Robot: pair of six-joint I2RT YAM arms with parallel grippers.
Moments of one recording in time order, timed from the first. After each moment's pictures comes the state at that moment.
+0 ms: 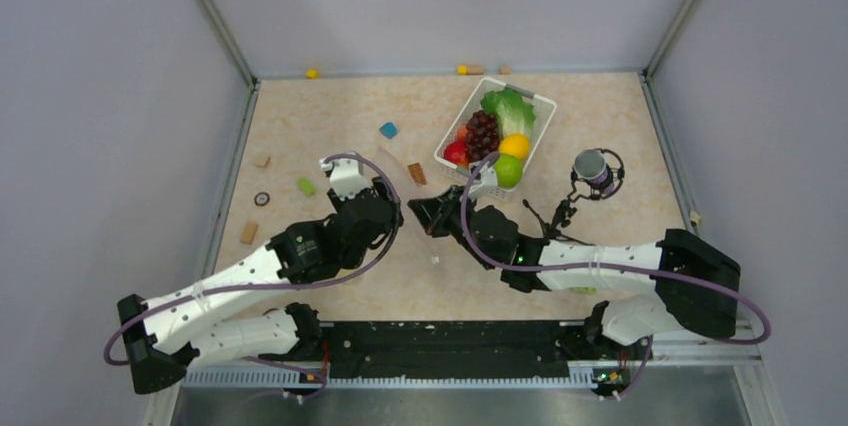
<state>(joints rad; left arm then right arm) -1.03 0.92 0.89 -0.60 -0.77 -0.89 1.16 1.37 0.69 0.63 0.46 0.85</state>
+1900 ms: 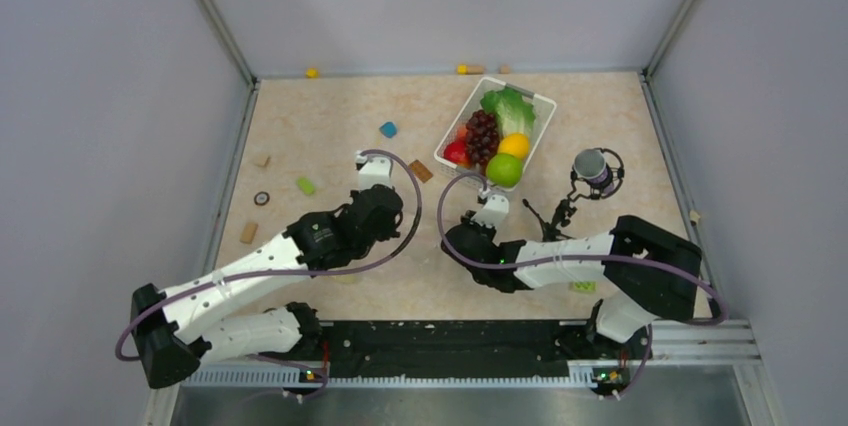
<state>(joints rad) -0.95 1.07 0.93 -0.63 -0.56 -0.63 1.15 1.55 0.65 0.12 0.79 1.08</state>
